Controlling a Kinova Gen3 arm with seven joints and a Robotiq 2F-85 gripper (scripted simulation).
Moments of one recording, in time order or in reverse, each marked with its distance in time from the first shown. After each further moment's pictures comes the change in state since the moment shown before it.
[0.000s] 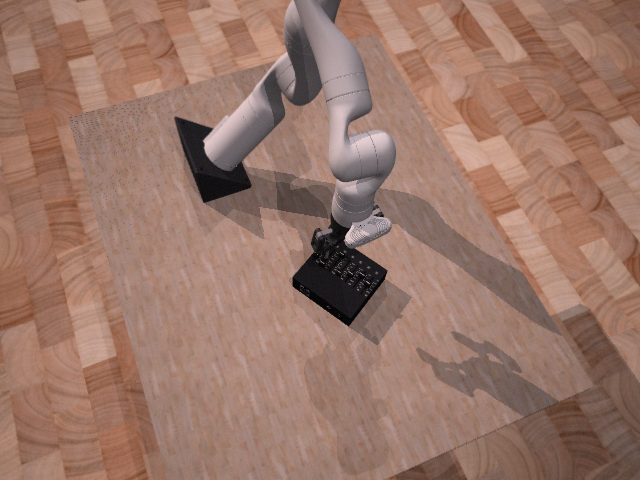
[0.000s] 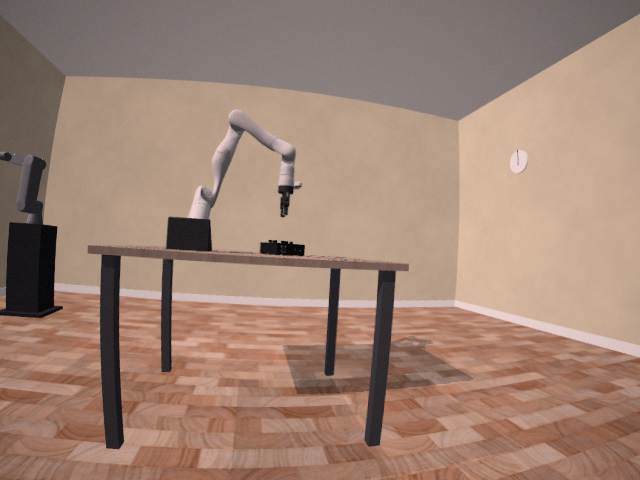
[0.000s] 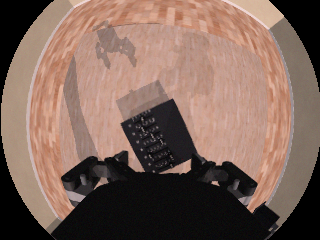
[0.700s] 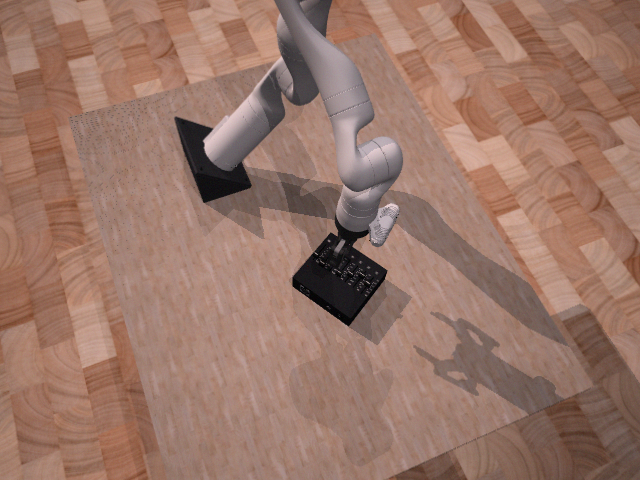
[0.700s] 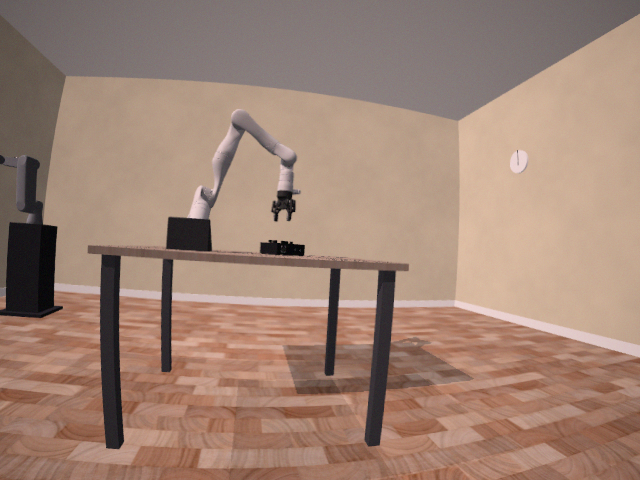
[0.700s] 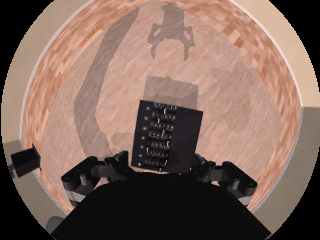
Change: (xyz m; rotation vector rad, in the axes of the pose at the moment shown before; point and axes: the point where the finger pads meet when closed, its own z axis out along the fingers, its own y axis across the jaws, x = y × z) arm -0.007 -0.009 0.024 -0.008 -0.043 -0.614
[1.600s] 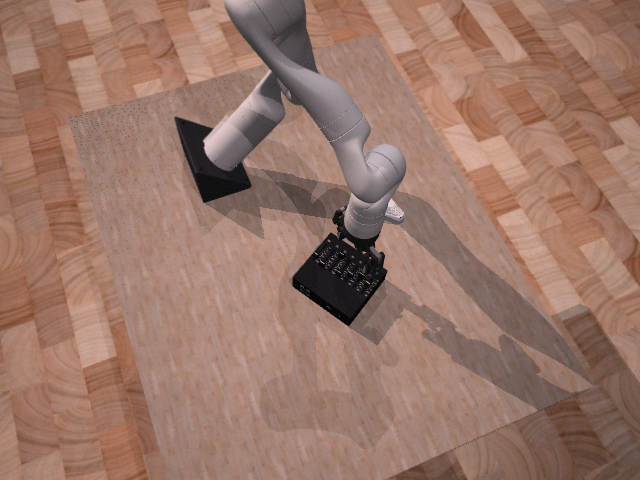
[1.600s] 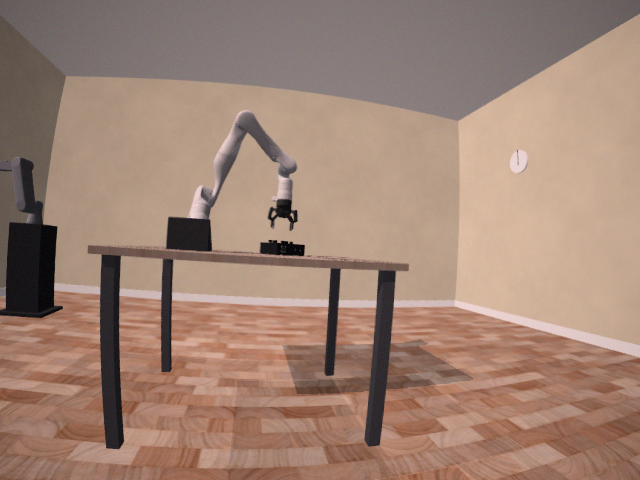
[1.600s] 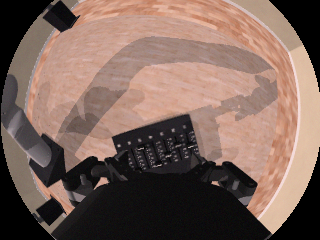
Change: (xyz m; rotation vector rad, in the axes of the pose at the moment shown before) arm 0.017 -0.012 0.039 -0.018 0.010 -1.105
